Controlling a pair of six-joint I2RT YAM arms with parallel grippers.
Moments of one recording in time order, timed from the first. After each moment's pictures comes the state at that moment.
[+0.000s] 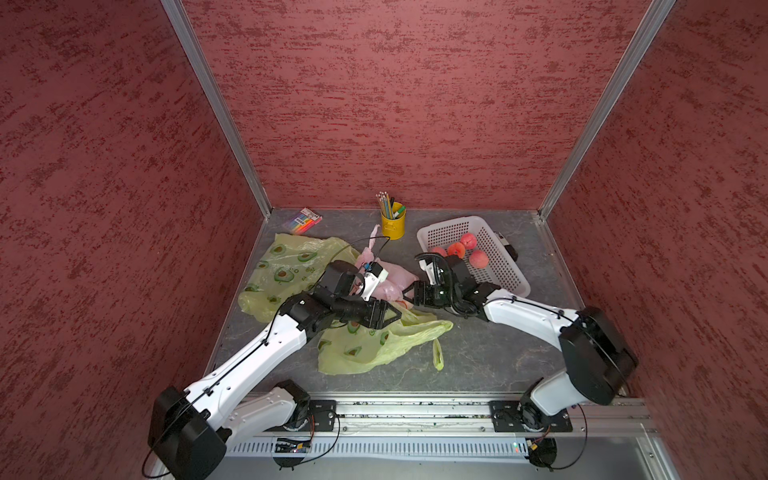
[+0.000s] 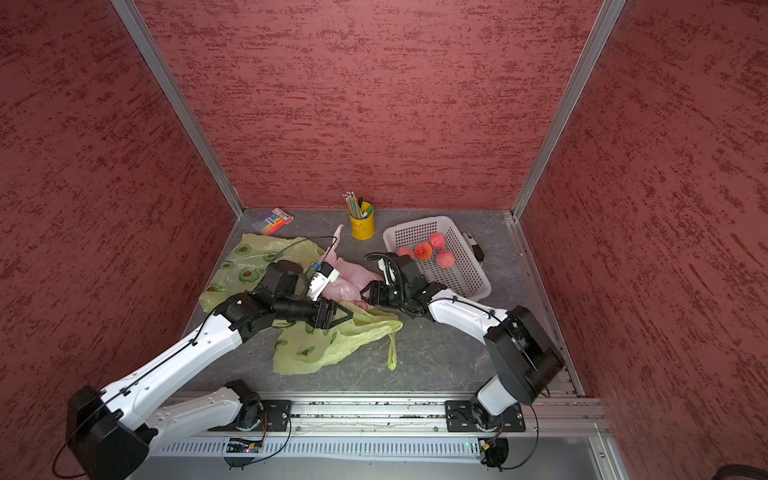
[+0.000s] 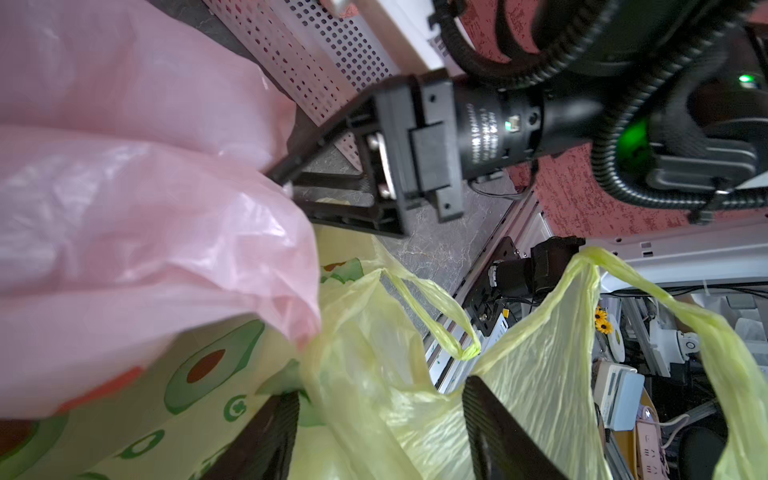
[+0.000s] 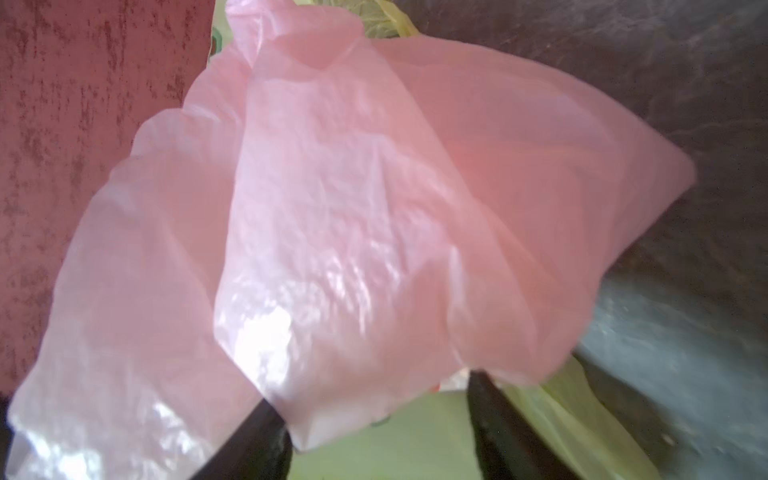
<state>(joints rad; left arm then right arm) -0.59 1.05 0.86 -0.58 0.56 -0.37 0.66 1.63 0.95 -0.02 -0.45 0.76</state>
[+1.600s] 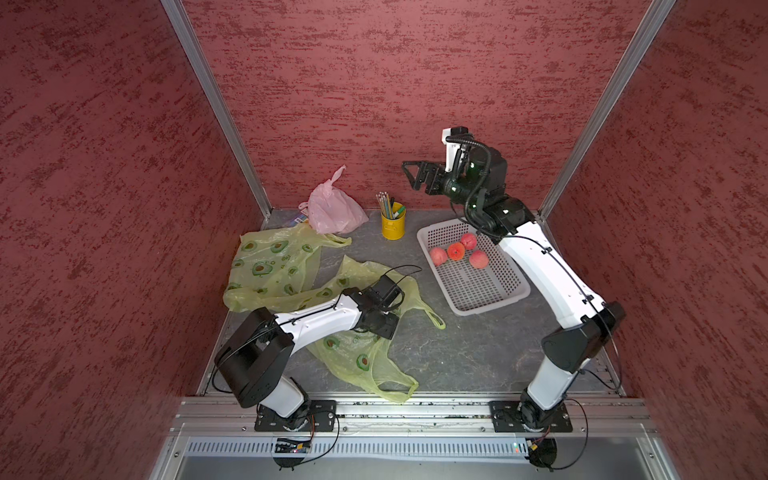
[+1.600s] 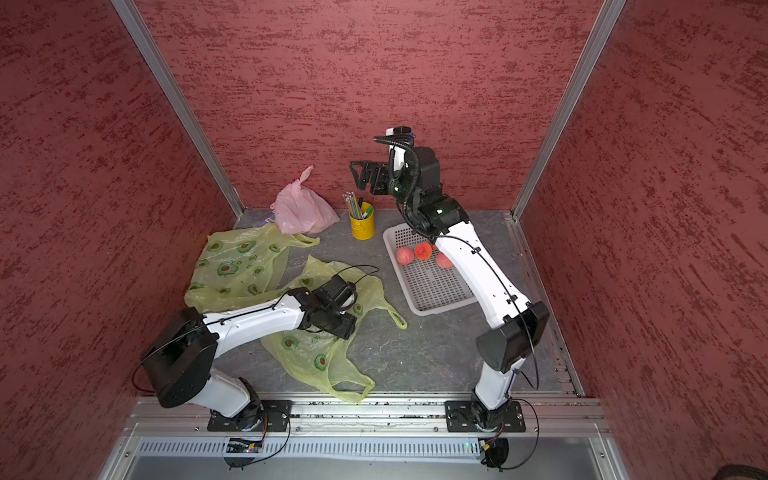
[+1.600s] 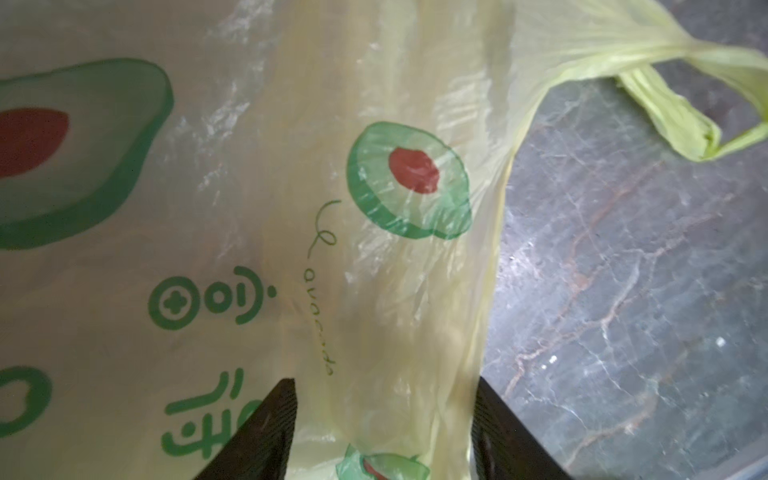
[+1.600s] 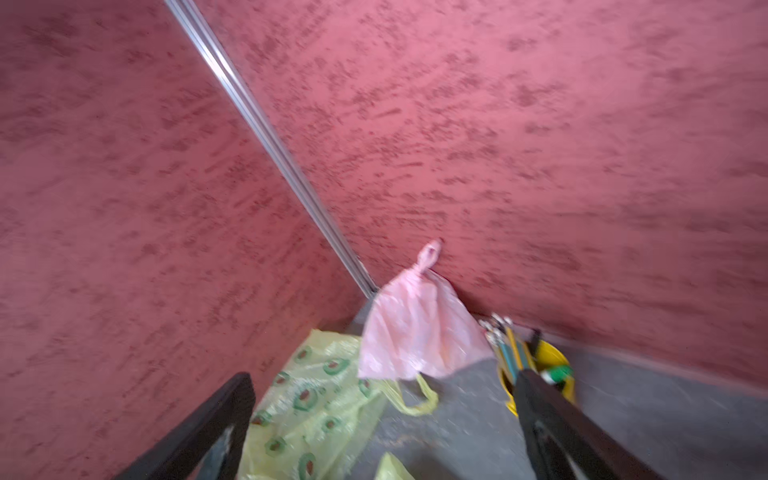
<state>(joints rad) -0.77 1.55 0.91 -0.62 0.00 -0.36 0.48 1.70 1.91 -0.32 -0.16 0.45</state>
